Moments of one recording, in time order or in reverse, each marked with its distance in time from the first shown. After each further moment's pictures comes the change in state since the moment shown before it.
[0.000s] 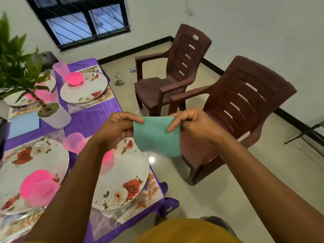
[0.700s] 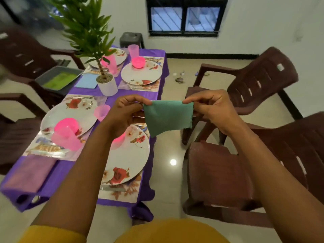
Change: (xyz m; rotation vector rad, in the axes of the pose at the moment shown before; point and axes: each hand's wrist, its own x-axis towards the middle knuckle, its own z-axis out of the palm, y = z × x) left_hand 0.005 0.025 0.053 -0.042 0.552 0.212; right_hand 0.133 -0.016 -0.094 0.001 -0.282 -0.304
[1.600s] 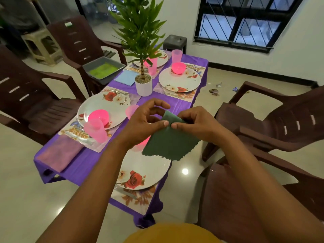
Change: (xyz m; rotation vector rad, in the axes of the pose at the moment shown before) left_hand -0.012 0.002 -0.032 0.290 0.198 0.159; right_hand 0.098 0.017 0.100 -0.292 -0.562 0.025
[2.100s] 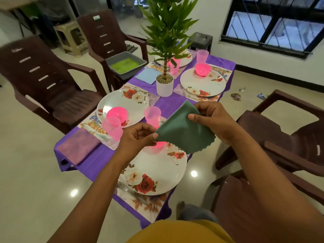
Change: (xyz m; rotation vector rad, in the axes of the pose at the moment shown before) left_hand -0.039 -0.071 -0.040 -0.255 0.368 -0.243; right_hand 0.062 0.001 -0.001 0.373 -0.049 0.050
